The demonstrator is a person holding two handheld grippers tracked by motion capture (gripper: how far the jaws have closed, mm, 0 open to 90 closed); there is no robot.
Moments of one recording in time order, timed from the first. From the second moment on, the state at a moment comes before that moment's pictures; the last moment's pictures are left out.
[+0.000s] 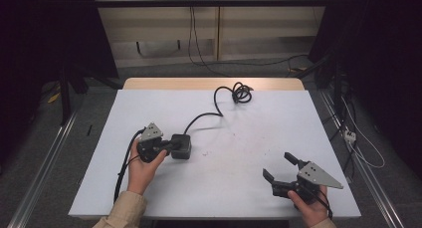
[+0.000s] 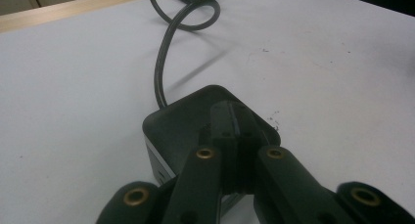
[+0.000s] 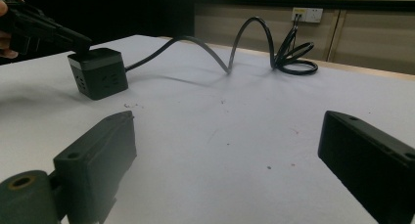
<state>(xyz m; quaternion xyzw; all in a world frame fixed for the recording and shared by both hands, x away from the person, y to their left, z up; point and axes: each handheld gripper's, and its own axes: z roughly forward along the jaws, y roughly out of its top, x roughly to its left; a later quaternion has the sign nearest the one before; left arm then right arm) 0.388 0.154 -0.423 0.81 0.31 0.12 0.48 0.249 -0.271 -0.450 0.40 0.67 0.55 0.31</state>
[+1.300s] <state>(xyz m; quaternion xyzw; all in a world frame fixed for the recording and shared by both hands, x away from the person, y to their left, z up) 0.388 0.152 -0.422 0.81 0.31 0.13 0.48 0.248 -0.271 -0.449 0.40 0.67 0.55 0.31</state>
